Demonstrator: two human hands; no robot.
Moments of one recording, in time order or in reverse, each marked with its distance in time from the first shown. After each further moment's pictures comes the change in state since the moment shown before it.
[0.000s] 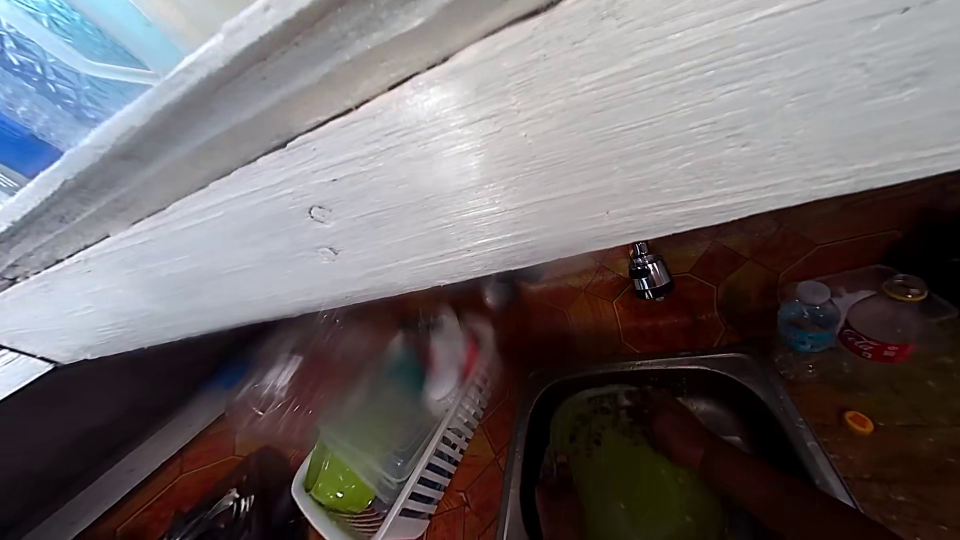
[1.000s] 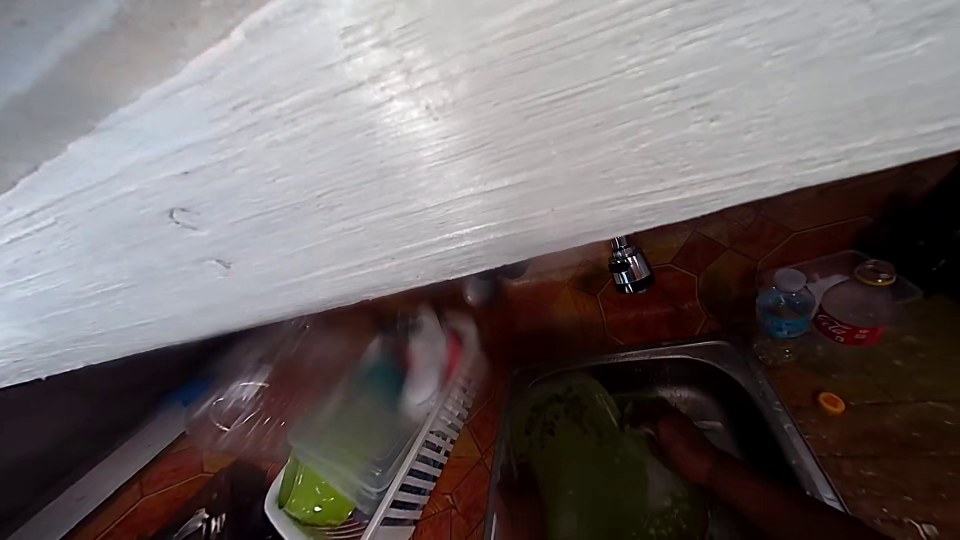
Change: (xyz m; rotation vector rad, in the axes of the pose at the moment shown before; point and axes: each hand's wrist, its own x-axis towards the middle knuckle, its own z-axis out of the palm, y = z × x) left_hand 0.017 -0.006 -0.027 0.224 0.113 0.032; right_hand -0.029 0.005 0.014 0.172 -0.026 0.201
